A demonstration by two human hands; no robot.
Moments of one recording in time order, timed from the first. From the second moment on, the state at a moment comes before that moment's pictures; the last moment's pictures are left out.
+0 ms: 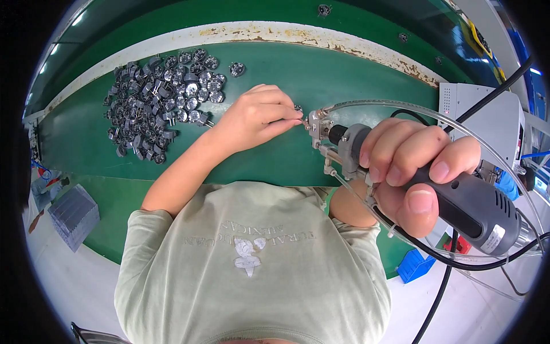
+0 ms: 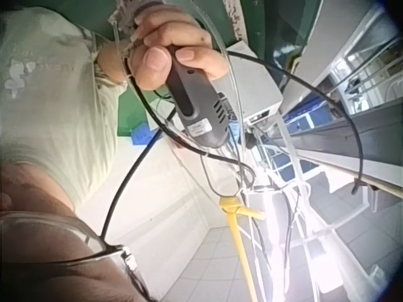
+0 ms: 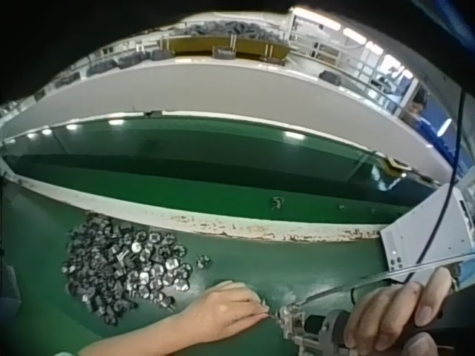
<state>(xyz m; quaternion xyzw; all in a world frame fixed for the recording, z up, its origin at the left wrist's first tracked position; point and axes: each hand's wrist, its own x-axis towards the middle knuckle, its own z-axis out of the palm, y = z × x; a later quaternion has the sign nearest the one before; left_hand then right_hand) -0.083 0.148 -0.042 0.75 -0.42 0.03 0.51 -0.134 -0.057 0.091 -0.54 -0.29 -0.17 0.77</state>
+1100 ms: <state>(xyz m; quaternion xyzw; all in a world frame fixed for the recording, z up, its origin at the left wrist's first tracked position) -0.081 0.155 -0.053 0.83 -0.39 -0.04 0.41 -0.125 -0.043 0.052 -0.55 -0.26 -0.16 0.78</state>
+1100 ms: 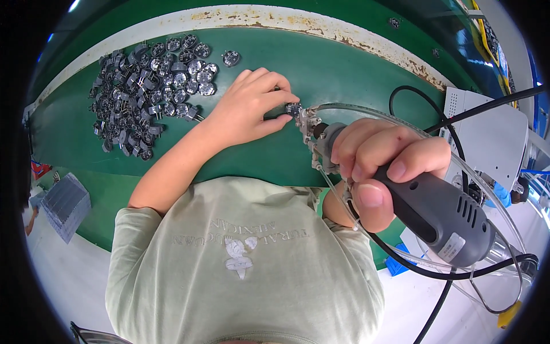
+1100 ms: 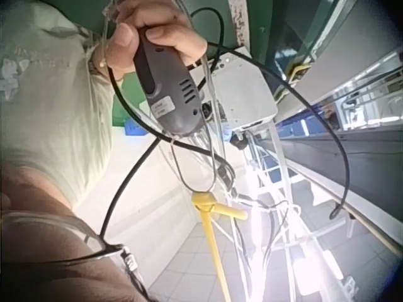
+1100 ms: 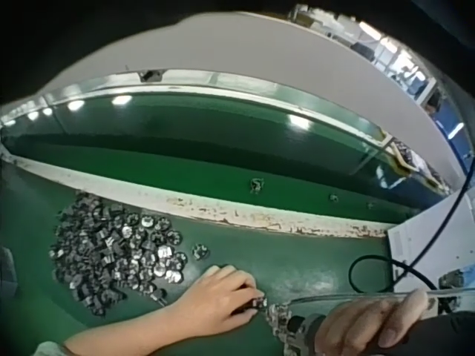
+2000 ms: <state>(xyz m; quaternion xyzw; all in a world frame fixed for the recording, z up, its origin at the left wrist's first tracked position) -0.080 0.156 -0.055 0.82 -0.39 -0.02 0.41 -0.122 -0.044 0.054 -0.56 -0.27 -0.14 0.77</state>
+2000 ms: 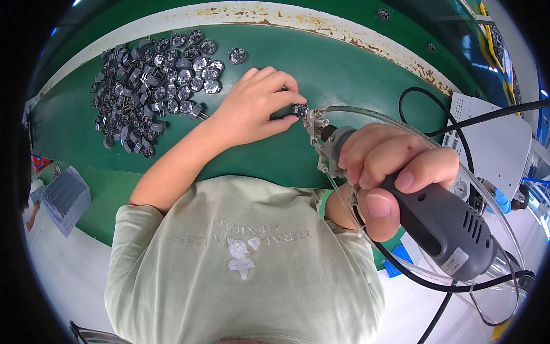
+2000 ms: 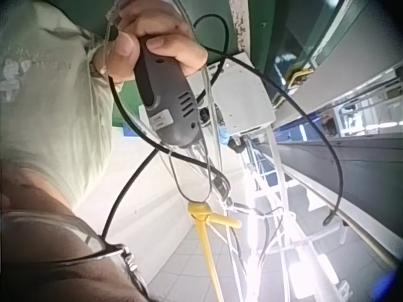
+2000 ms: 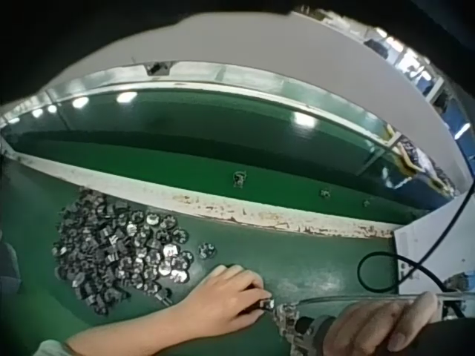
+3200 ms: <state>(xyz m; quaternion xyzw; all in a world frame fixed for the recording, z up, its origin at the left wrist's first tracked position) -0.088 0.142 -0.084 0.79 -0.41 0.13 0.44 -0.128 -0.042 0.044 -0.58 -0.29 -0.06 0.76</state>
